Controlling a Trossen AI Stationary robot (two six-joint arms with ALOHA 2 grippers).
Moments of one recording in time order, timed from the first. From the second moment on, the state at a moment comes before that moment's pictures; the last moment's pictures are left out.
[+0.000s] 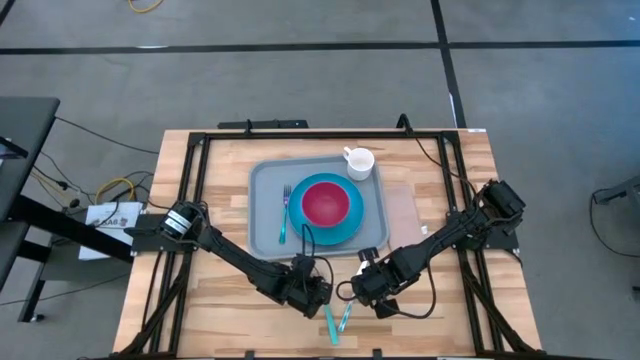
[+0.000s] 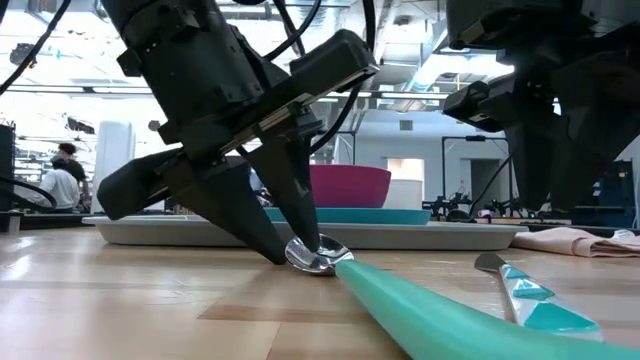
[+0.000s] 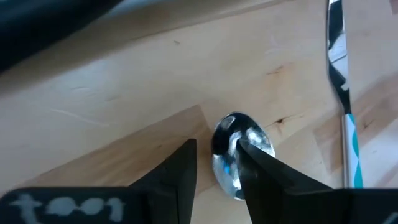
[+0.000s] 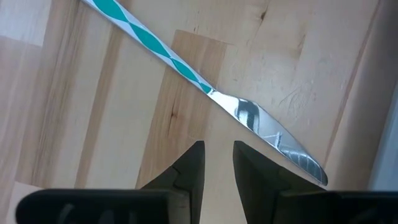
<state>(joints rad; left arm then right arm) -0.49 2.08 1.33 -0.38 -0.43 -1.62 0.53 1.82 1.19 -0.68 0.05 0.20</state>
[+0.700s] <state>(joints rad) -0.49 2.08 1.33 -0.33 -0.42 -1.53 0.53 1.82 1.19 -0.68 0.05 0.18</state>
